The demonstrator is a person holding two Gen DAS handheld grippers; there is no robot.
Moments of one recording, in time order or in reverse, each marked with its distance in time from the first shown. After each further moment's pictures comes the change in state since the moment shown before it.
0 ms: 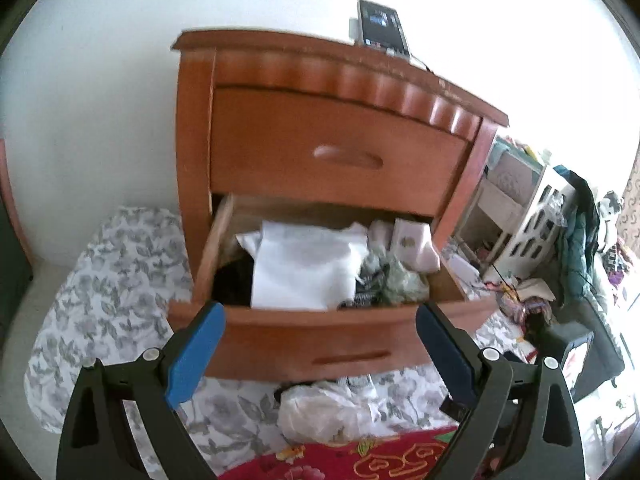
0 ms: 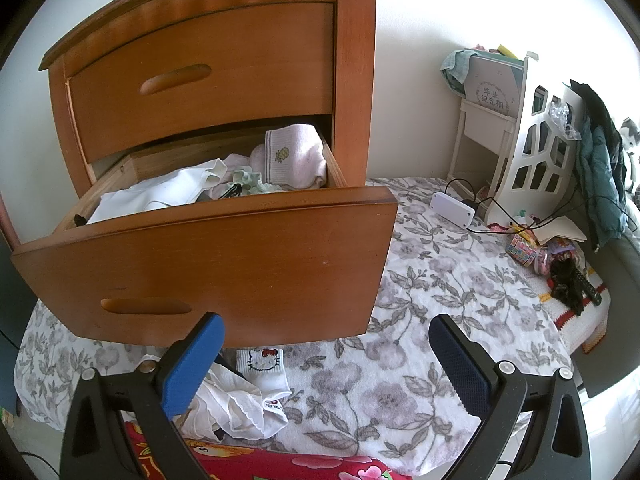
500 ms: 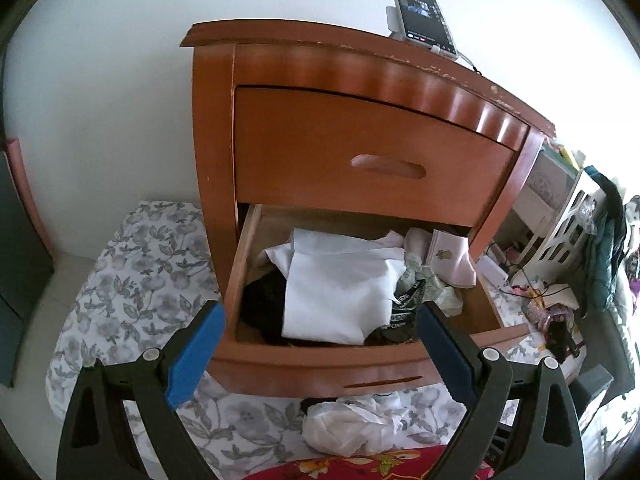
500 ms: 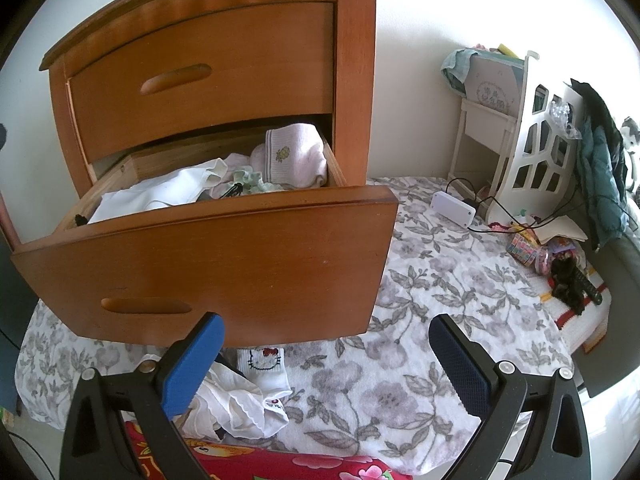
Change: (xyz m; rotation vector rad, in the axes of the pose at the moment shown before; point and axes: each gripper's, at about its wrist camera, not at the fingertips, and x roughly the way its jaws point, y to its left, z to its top) left arm 0.032 0.011 0.039 -0.011 0.085 0.103; right arm -0.001 -0.003 0.000 0.007 0.004 0.011
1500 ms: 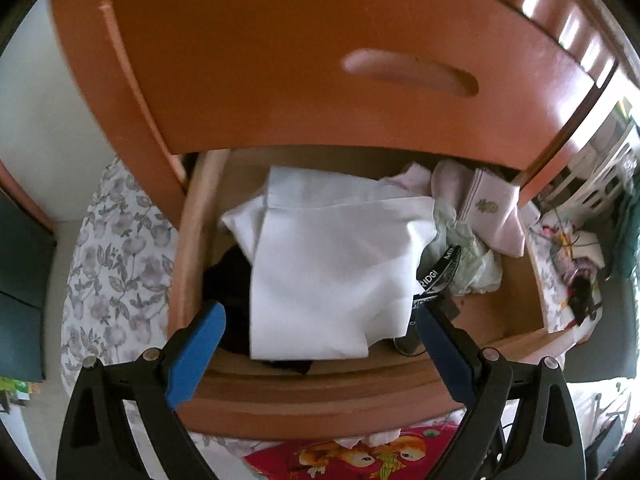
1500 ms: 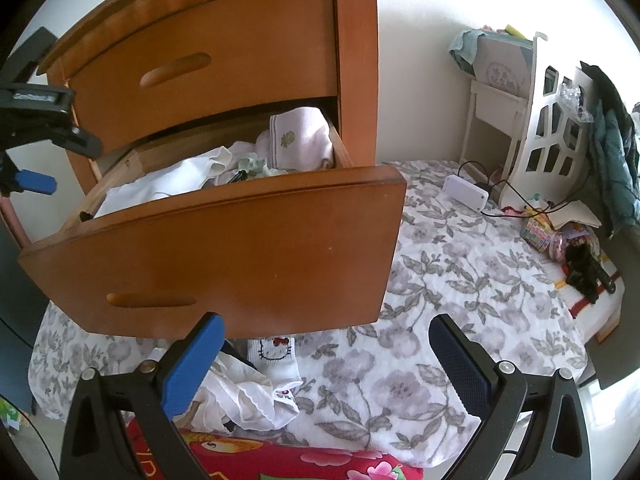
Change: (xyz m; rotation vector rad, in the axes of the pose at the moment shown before) left arm 0.130 -0.033 0.039 0.057 0.403 0.055; right arm 0.011 -0.004 0.001 0.020 0.064 0.056
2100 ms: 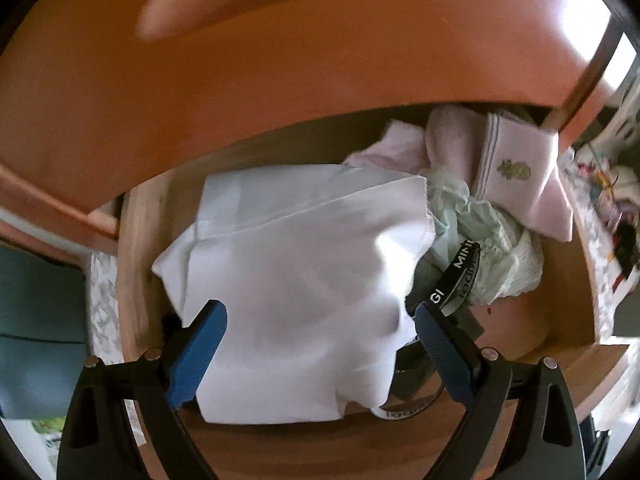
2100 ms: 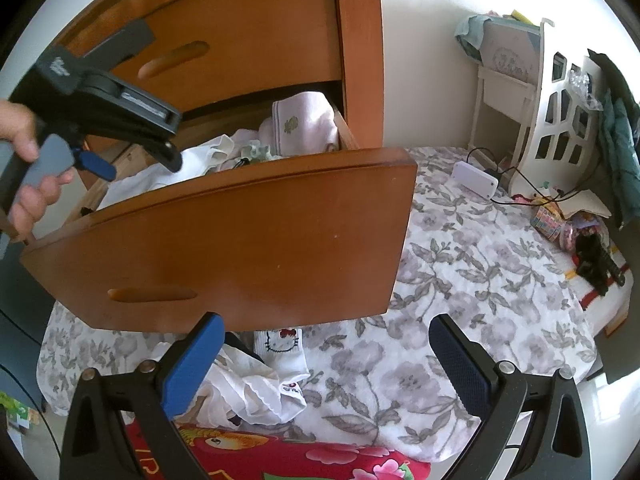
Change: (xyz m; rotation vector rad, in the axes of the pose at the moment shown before) left arm 0.071 -0.067 0.035 0.200 0.148 0.155; right arm 0.009 -0.001 0.000 0.013 0.042 0.034
